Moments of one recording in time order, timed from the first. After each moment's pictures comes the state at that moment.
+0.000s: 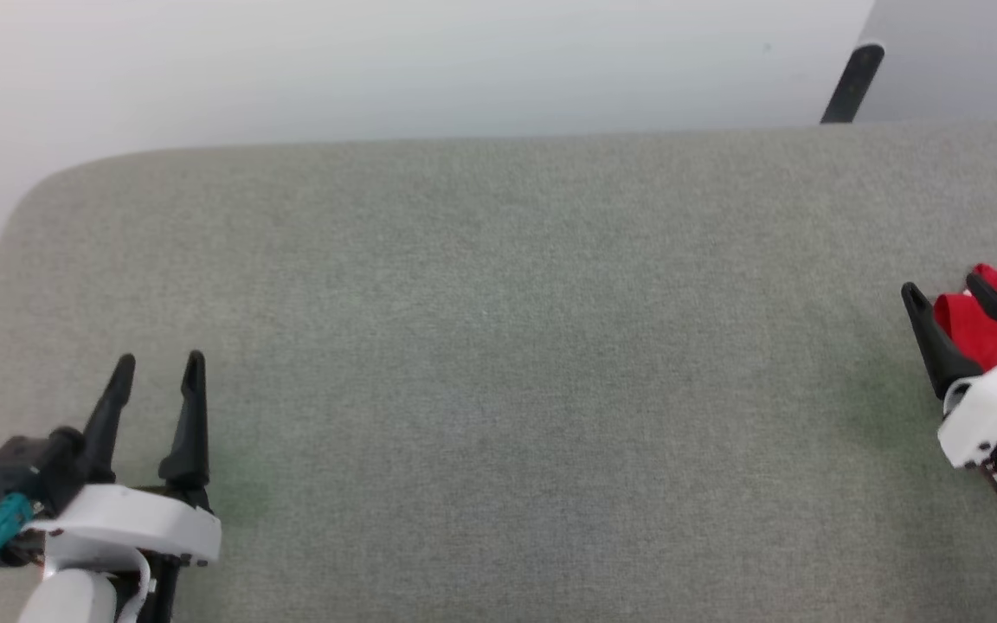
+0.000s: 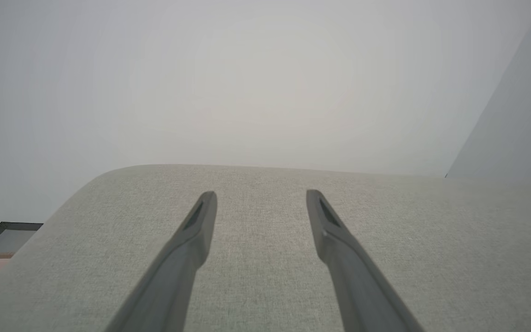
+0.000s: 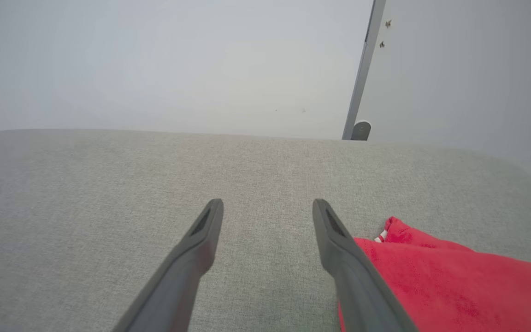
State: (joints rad) left arm -0.20 0.35 -0.03 0.25 -0.46 -0.10 -0.26; right arm -0.45 -0.46 0.20 0.39 0.55 0.13 0.06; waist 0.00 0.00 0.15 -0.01
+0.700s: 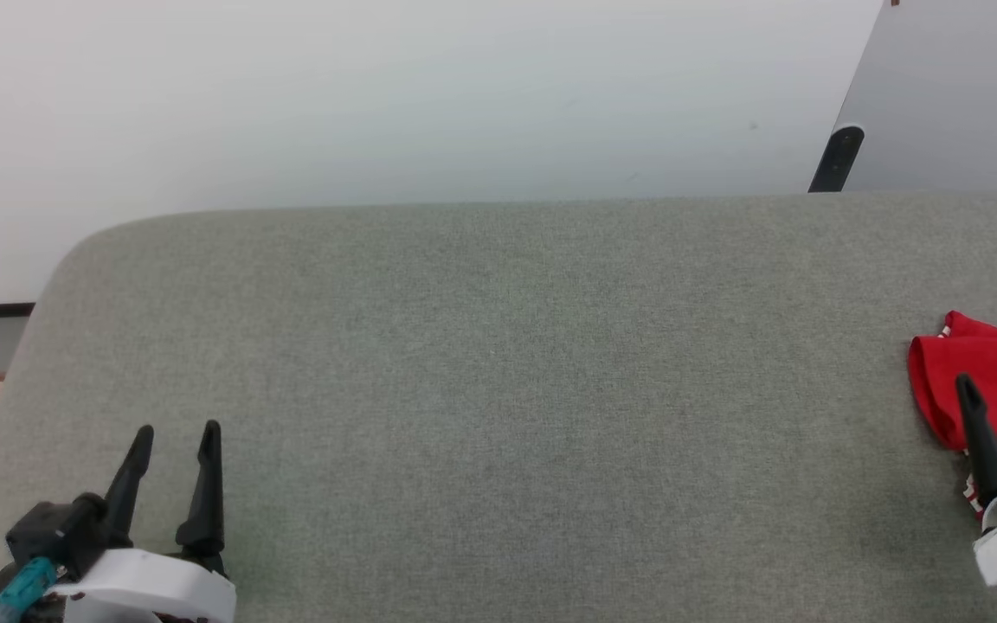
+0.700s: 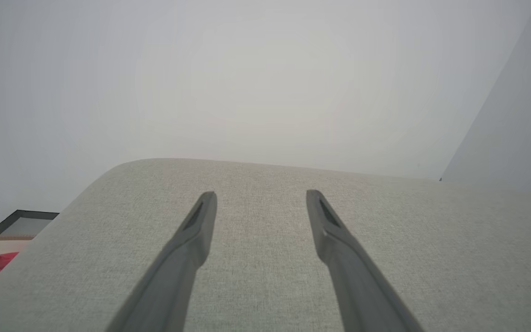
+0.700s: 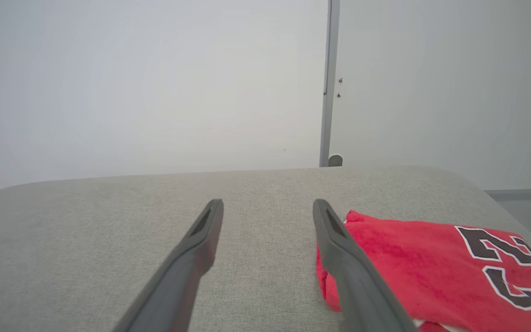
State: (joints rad) left arm -0.08 0.29 0.01 0.25 -0.43 -0.11 -0.26; right arm -0.08 -0.36 -0.06 0.07 0.47 0.13 0.02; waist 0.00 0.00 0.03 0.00
